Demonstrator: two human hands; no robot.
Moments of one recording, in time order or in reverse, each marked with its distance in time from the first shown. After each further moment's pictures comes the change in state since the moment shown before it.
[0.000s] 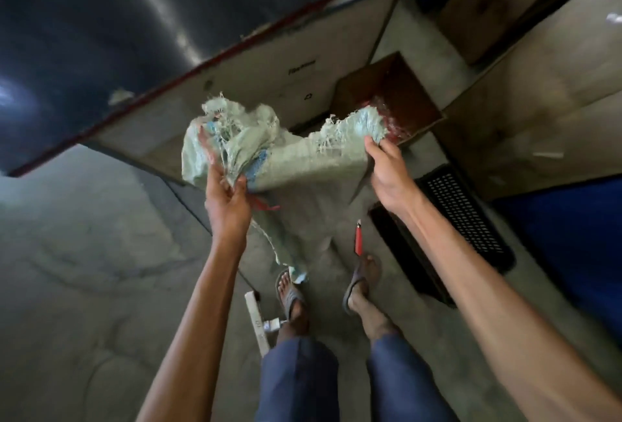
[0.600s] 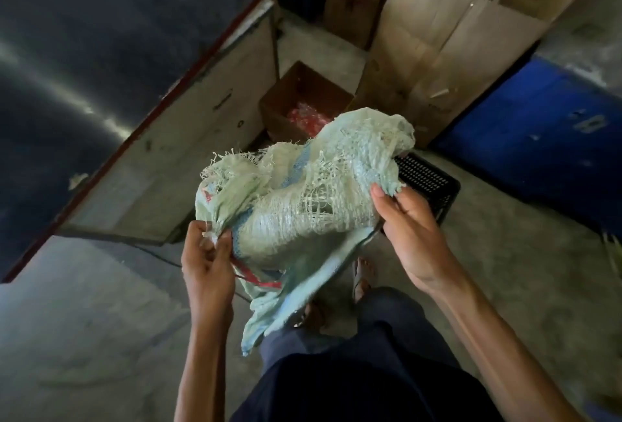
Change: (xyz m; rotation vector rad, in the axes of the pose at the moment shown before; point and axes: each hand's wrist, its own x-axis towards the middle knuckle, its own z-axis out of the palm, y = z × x) left_hand -0.148 0.069 -0.066 -0.009 -0.339 0.128; right_hand -0.321 -0.068 -0.026 0.020 0.127 -0.370
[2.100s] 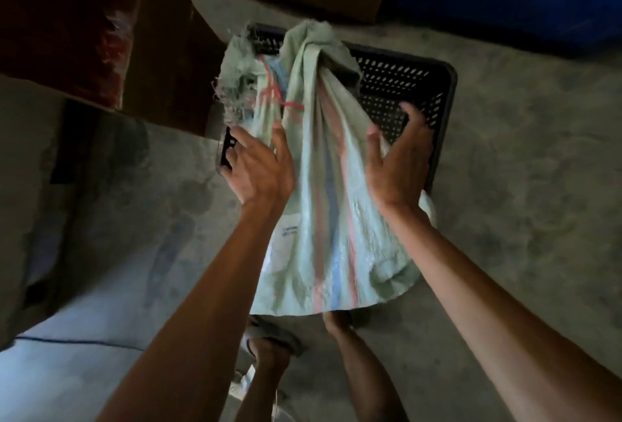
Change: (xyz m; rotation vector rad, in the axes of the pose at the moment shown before) left_hand 0.183 -0.408 0.591 1.339 -0.280 0.094; right_hand 0.263 0.547 -0.383 -0.776 0.891 0.382
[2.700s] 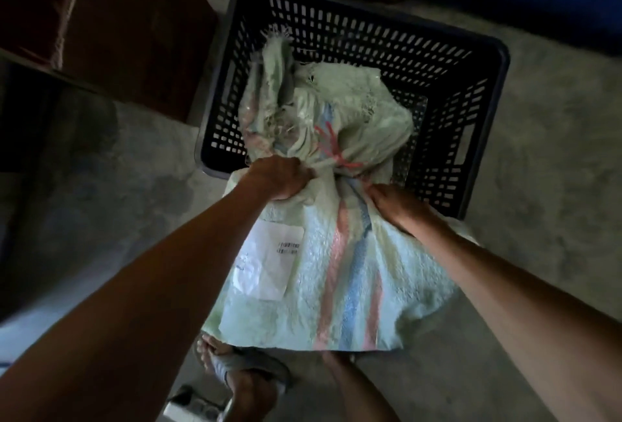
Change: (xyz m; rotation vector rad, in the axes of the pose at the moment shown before) left_hand 0.096 -0.049 0.141 0.521 -0.634 0.558; right_hand 0.012 0.142 0.134 -0.419 -1.006 0.079
